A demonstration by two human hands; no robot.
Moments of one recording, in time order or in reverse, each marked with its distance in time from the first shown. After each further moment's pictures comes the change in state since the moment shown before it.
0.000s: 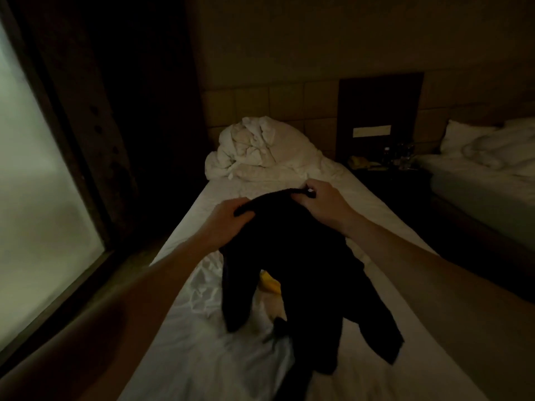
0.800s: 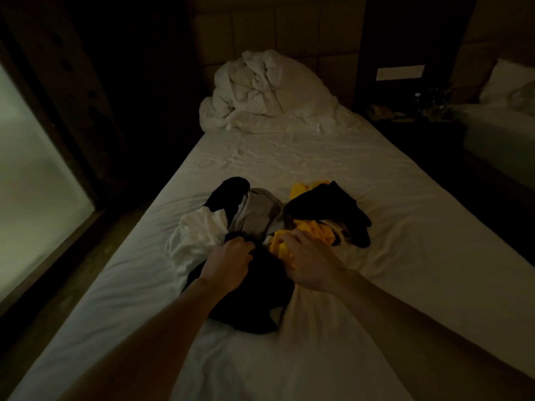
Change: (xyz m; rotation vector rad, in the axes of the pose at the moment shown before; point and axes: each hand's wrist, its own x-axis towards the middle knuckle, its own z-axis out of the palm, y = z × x) left_hand 0.000 -0.194 0.138 0.606 -0.252 -0.122; right_hand 0.006 0.195 0.160 -0.650 -0.353 -0.149
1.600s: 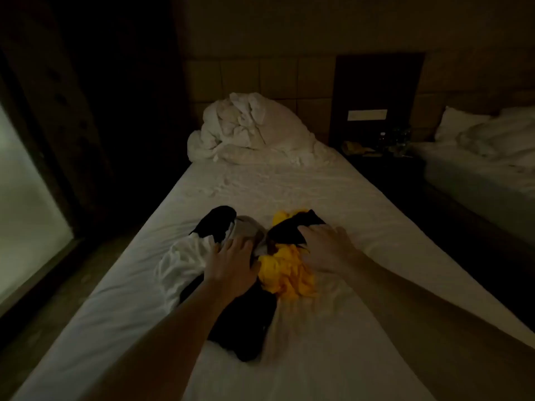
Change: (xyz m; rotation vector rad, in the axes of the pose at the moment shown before) left_hand -0.008 0.055 -0.051 0.215 0.119 -0.041; right_hand -0.018 0.017 -0.100 -0.229 -0.077 0.305
